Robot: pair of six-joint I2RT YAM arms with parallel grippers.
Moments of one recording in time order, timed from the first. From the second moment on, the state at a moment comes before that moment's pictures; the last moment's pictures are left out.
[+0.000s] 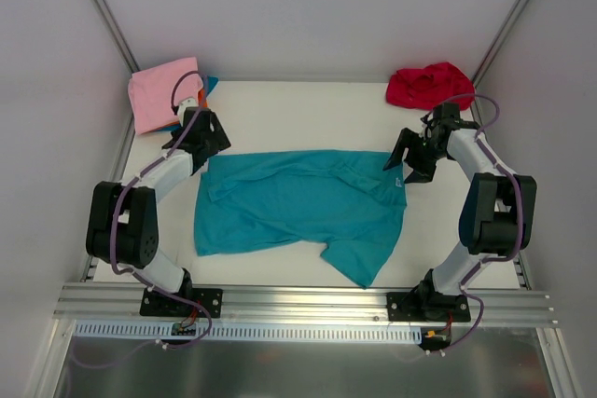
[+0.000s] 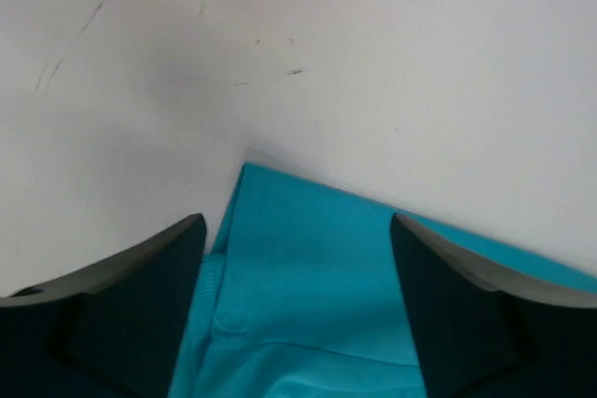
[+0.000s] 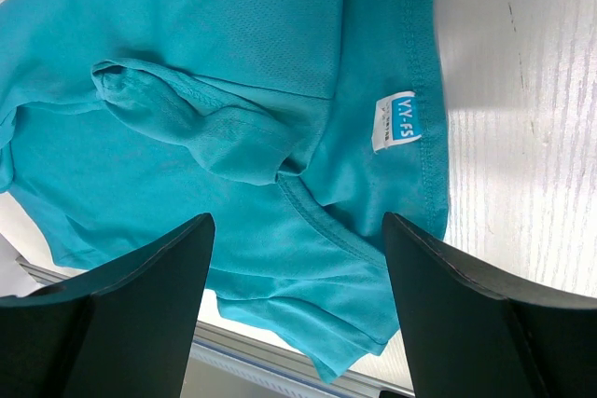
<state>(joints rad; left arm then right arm) -0.16 1.57 0.96 -0.13 -0.28 -0.51 -0.03 1.70 1.24 -0.80 -0.37 0.34</state>
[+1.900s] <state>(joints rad) -0.12 0.96 0.64 -0.26 0.28 -0.60 0.25 1.81 1.28 -0.71 -0.47 0.45</state>
